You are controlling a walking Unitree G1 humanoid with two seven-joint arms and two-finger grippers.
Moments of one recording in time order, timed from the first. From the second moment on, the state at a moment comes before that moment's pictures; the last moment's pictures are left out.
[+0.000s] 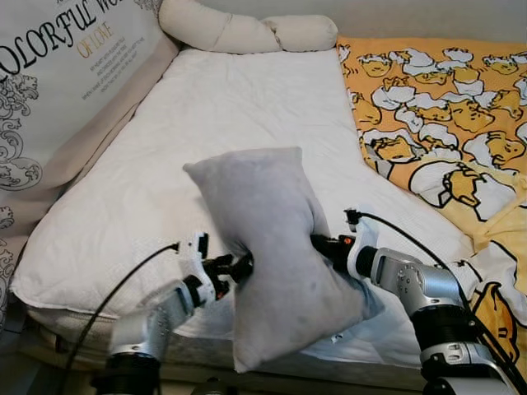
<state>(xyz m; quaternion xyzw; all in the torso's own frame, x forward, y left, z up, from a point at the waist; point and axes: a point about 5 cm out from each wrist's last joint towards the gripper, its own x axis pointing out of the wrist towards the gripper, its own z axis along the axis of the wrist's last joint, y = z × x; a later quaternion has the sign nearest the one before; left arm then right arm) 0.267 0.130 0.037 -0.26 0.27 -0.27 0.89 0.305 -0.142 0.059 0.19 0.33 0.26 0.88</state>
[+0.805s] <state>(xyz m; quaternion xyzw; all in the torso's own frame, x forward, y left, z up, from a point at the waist) 0.283 0.124 0.041 -0.16 0.28 -0.29 0.90 0.302 -0.139 0.056 0.18 0.36 0.24 0.88</state>
